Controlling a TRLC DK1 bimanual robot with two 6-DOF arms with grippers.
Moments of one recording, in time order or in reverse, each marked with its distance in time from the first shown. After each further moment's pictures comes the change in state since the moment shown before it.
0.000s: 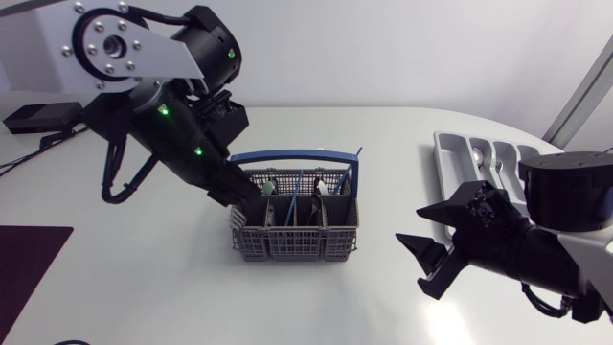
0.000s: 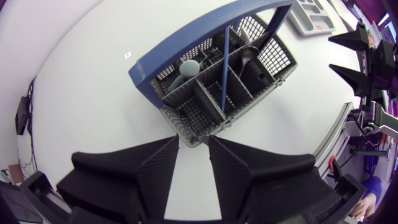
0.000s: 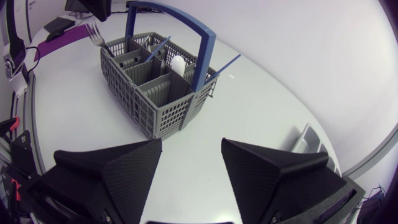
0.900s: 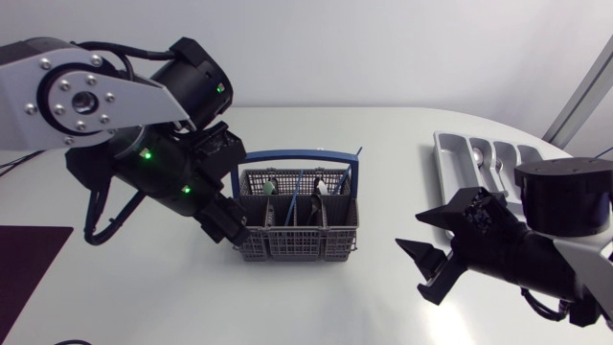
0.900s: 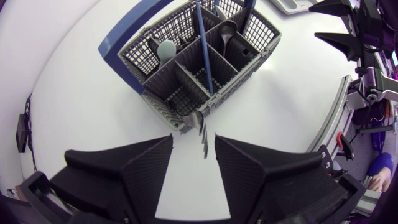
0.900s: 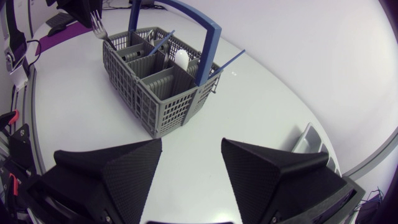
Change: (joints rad) left arm -0.045 -0.116 -0.190 0.098 0.010 0.083; right arm 0.002 0.000 -0.019 0.001 0.000 -0.022
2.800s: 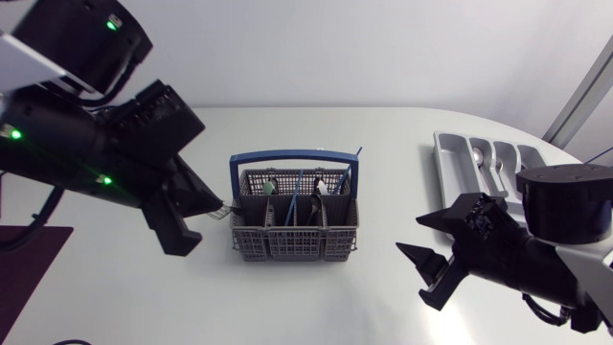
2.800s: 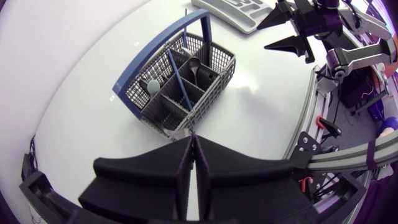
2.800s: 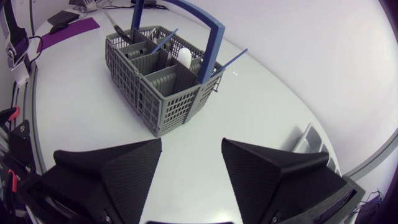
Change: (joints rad) left arm 0.012 -0.239 0.005 -0.026 0.131 0.191; right arm 0.005 -0.027 -0.020 -0.001 -0.001 -0.008
